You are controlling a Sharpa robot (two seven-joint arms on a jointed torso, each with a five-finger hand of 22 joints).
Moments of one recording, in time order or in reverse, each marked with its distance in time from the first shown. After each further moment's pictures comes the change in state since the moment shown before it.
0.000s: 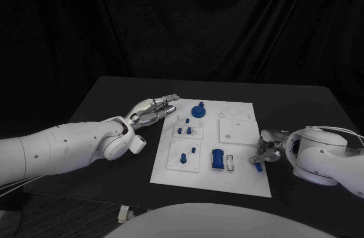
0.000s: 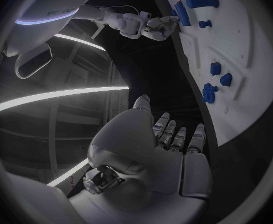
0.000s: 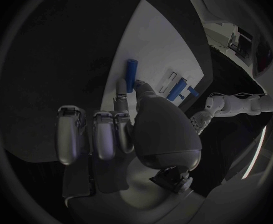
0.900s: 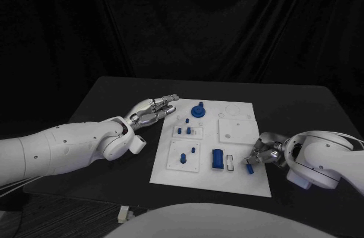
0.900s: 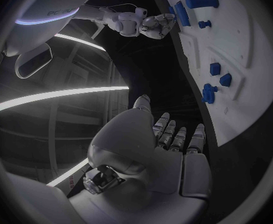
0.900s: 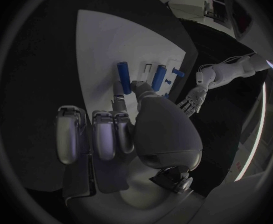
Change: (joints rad) left arm -0.001 0.001 0.000 -0.001 0.000 0.002 0.000; left_hand 0.000 0.000 0.000 0.000 0.000 0.000 0.000 0.000 0.000 0.000 0.000 0.000 0.000 0.000 0.000 0.000 -0.001 0.000 0.000 0.000 0.000 0.000; right arm 0.007 -0.016 -0.005 0.038 0.362 -0.116 0.001; right_hand -0.028 -0.011 0.050 -0.055 0.165 0.008 -0.015 -0.054 0.011 -0.001 0.002 0.000 0.001 0.000 0.004 0.000 0.000 0.000 0.004 0.003 0.000 0.000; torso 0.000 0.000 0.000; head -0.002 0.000
